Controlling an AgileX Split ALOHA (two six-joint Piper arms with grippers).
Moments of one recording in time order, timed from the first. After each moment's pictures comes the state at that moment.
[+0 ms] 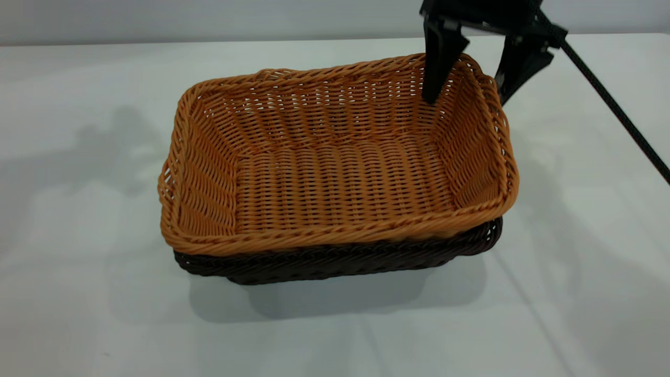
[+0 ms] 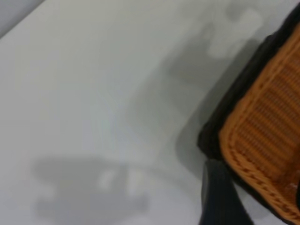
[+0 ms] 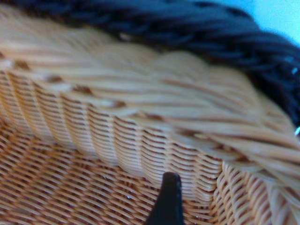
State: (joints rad) left arm 0.05 1.90 -1.76 -0.59 1.14 0.96; right arm 0.26 2.31 -1.76 0.42 1.20 -0.16
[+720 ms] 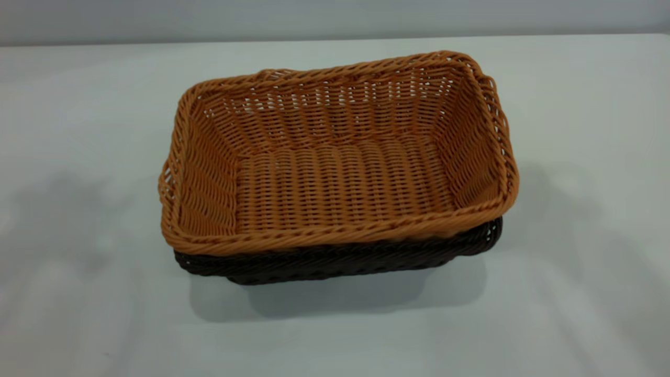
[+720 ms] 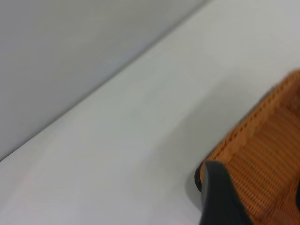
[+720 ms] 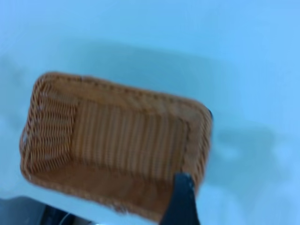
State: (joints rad) left arm 0.05 1.42 -1.76 -0.53 1.17 0.70; right arm 0.26 1.45 -1.59 0.24 1.24 -0.06
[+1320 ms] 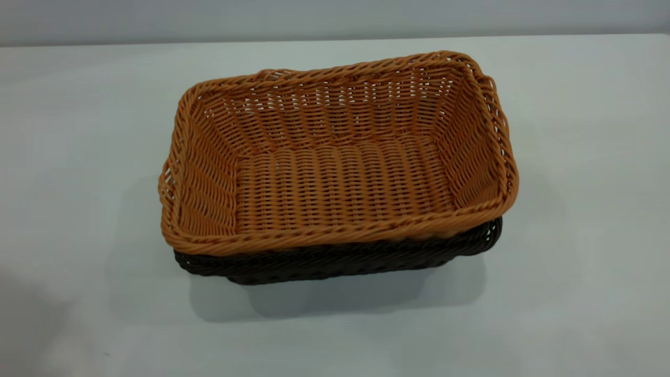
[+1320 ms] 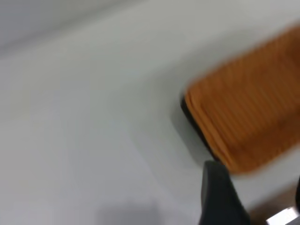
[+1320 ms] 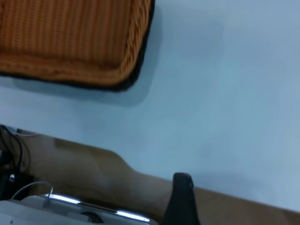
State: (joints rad) left arm 0.05 1.02 -1.25 -0.36 1.17 0.50; right arm 0.26 0.60 -0.65 0.10 1.11 -0.01
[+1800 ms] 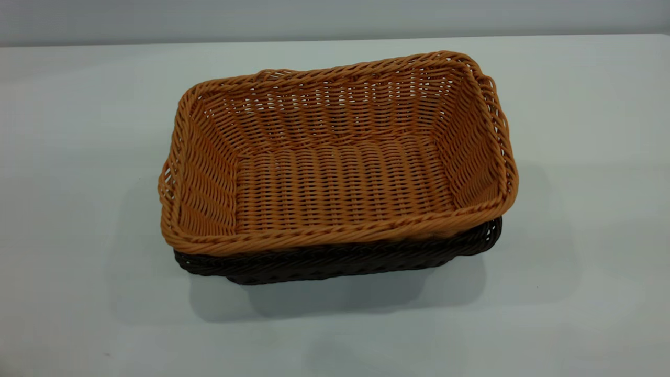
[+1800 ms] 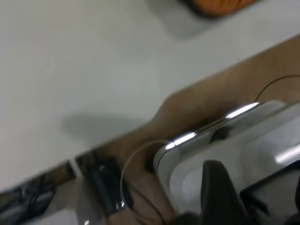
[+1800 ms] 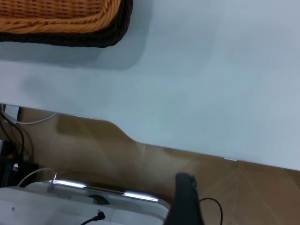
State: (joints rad) left arm 0.05 0.70 -0.63 -0.30 1.16 0.48; right arm 0.26 0.47 -0.47 0.10 1.11 0.04
